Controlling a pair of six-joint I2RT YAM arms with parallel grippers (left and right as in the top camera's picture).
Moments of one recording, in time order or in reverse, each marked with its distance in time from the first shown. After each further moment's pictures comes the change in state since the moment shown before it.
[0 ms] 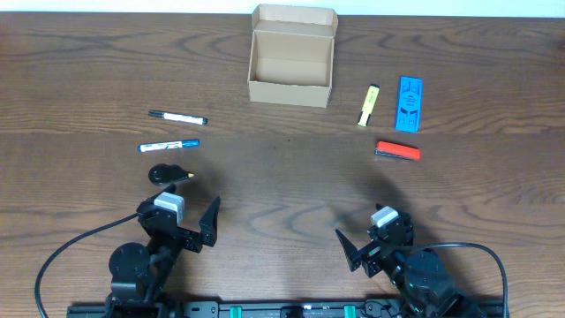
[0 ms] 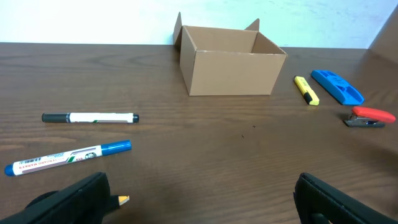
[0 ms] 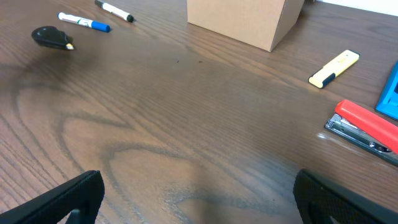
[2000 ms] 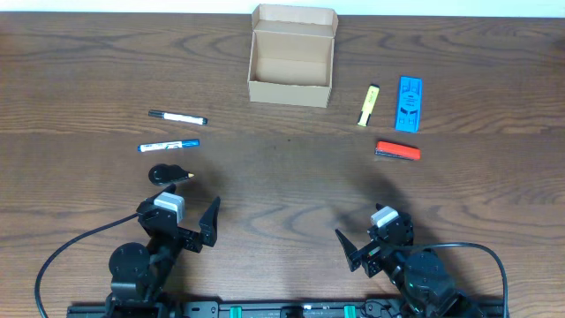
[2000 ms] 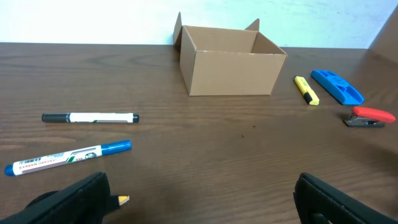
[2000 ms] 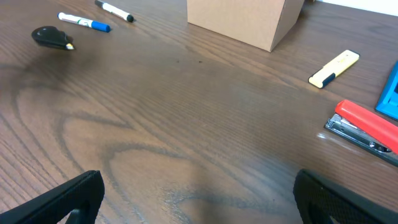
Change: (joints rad) left arm 0.000 0.000 0.000 0.000 0.000 0.000; right arm 0.000 0.000 0.000 0.000 0.000 0.000
